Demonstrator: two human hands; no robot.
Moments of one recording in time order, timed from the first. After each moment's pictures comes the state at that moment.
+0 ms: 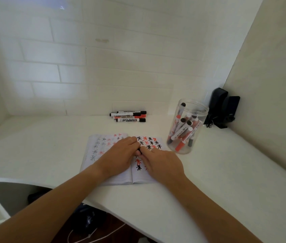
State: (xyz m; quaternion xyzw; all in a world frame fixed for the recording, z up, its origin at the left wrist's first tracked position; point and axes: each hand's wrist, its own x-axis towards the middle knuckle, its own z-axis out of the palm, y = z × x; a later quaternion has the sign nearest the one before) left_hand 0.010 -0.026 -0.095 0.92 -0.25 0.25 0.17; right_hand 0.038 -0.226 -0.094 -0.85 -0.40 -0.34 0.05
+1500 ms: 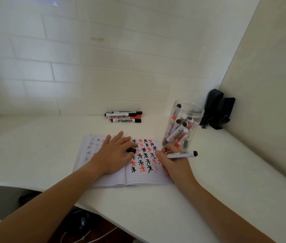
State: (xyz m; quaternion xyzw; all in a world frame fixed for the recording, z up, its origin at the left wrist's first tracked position) left_hand 0.023 -0.019 -0.104 0.98 -0.09 0.09 0.18; right_hand 0.029 -0.265 -0.077 -0.80 -0.13 -0.02 0.58
